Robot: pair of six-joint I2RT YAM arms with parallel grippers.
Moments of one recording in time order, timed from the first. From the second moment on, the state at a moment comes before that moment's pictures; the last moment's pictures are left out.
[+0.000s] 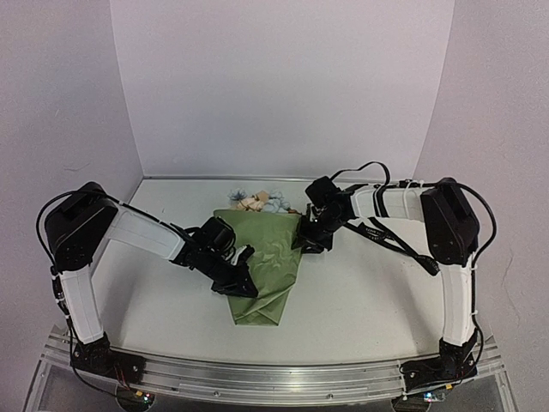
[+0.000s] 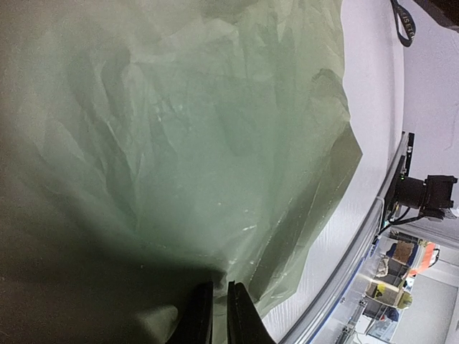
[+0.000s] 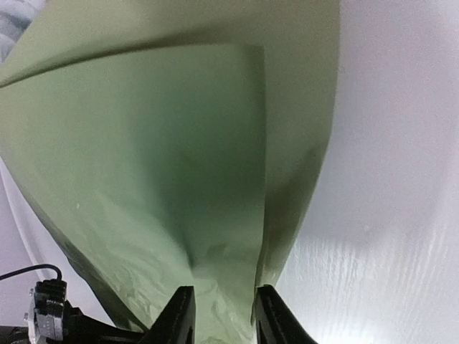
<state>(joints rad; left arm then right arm) -0.79 1.88 0.97 -0.09 0.59 -0.66 0.64 2.14 1.58 -0.54 -0.27 0.83</state>
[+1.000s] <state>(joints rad) -0.80 1.92 1.01 -0.11 0.61 -0.65 0.91 1.90 1.37 -0.61 -0.27 0.81</state>
